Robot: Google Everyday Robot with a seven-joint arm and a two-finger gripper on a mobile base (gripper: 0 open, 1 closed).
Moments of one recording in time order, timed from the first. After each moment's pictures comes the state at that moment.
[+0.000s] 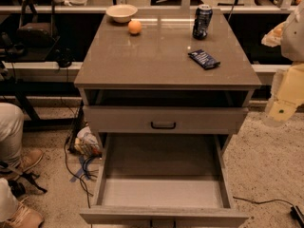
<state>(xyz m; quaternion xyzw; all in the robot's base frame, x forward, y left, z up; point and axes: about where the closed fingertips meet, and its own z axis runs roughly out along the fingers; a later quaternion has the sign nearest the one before) 0.438 -0.217 0.976 -0.60 0.78 -0.03 0.16</state>
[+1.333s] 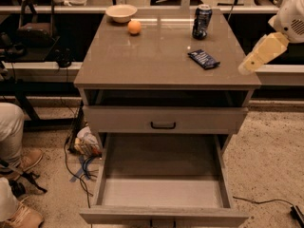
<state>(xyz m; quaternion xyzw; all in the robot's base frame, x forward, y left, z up) 0.586 -0.264 0.960 -0.45 0.84 0.01 0.30</state>
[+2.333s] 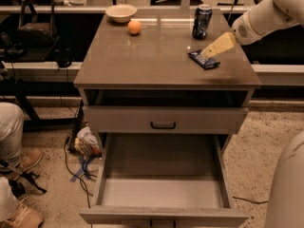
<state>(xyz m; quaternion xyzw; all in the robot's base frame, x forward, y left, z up) 0.742 -0.237 0.881 -0.31 0.89 0.09 0.34</state>
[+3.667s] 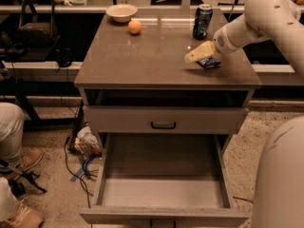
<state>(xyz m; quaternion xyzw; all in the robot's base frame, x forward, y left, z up) 0.778 -0.205 0.831 -0.24 0.90 0.12 0.34</state>
